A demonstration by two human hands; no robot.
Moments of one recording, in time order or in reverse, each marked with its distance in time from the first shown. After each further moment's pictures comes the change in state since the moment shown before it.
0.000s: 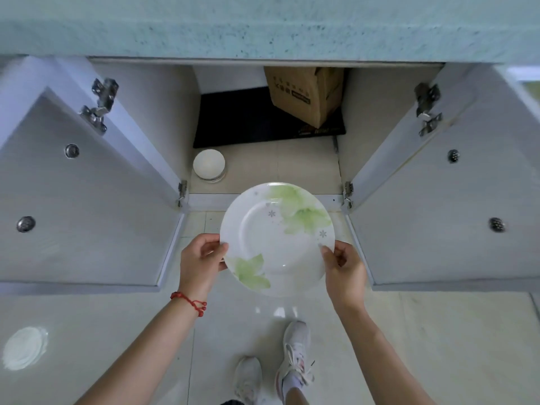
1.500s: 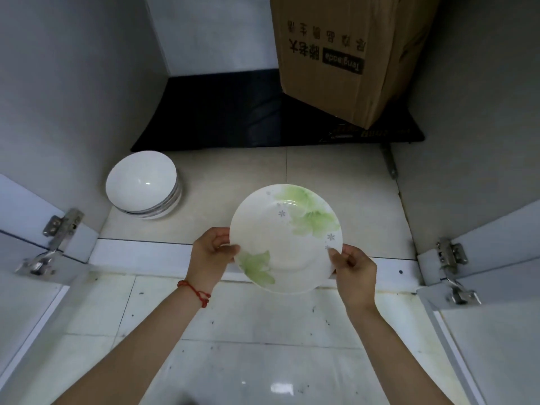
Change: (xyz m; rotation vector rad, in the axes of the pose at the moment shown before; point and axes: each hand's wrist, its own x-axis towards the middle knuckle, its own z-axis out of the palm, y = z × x) left_hand 0.422 -0.246 0.167 -0.026 -0.111 0.129; right_hand 0.394 0.264 0.231 0.093 0.006 -0.043
